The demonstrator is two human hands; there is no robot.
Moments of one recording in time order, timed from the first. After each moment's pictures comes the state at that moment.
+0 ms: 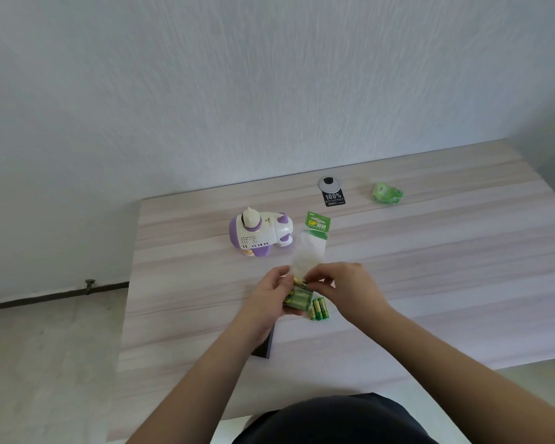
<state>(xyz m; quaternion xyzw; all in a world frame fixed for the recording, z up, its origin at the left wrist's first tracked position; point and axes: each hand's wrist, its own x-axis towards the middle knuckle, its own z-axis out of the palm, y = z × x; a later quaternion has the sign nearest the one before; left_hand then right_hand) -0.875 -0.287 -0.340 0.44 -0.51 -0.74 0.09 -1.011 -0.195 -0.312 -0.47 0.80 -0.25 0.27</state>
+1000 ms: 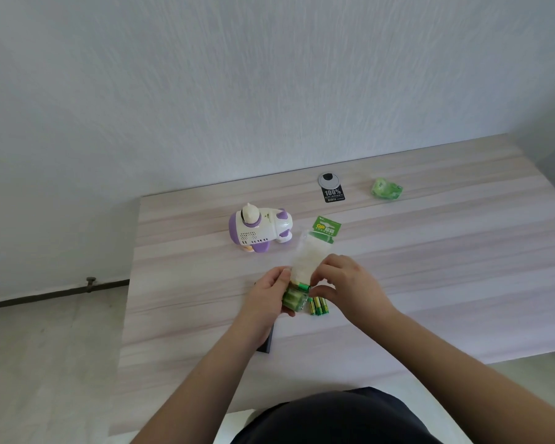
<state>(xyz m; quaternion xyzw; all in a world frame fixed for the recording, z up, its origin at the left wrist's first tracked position) -0.873 -0.279 -0.340 0.46 -0.52 -0.71 0.10 -1.013 -0.183 -0.330 -0.59 0.75 -0.25 0.12</state>
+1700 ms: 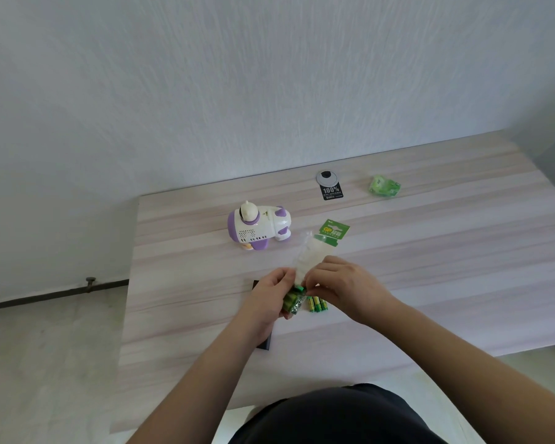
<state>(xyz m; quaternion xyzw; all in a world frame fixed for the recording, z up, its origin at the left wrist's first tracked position) -0.874 -0.275 -0.336 0.45 -0.50 -0.74 0.07 -1.021 -0.181 -0.334 -0.70 0.65 -0.28 0.12</state>
